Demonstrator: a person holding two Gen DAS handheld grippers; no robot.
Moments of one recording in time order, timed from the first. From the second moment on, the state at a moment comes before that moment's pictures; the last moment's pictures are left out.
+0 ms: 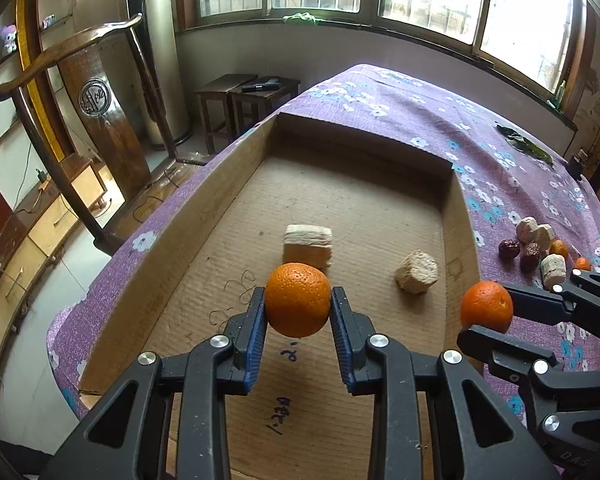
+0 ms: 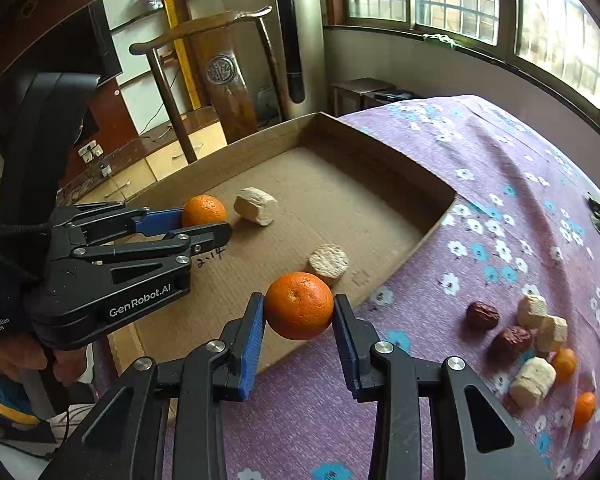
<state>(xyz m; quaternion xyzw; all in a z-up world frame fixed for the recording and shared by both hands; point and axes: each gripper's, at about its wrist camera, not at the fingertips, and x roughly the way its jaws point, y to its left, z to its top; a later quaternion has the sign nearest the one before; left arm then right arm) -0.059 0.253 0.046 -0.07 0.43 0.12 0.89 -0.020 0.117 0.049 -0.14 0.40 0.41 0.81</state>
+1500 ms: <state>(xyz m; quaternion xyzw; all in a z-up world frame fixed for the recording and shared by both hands) -0.060 0.159 0.068 -0.06 0.39 0.08 0.91 -0.041 0.003 0.063 -0.10 0.39 0.31 0.86</state>
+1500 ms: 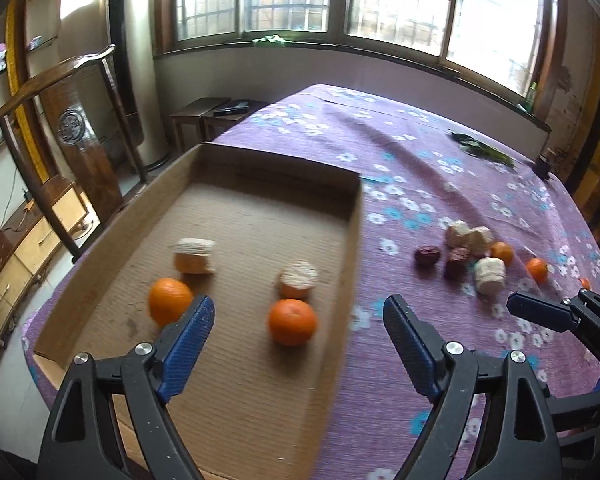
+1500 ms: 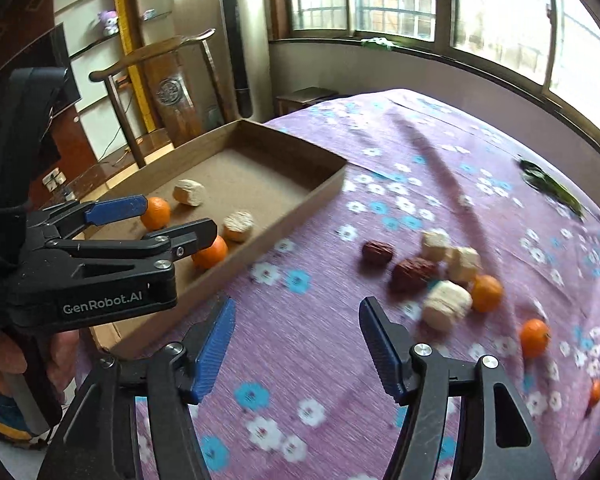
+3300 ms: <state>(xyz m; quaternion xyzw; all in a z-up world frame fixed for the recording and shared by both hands) 0.021 0.009 0.021 -0.01 0.46 -0.07 0.89 -0.016 -0.158 0.016 0.02 0.44 0.20 0.88</state>
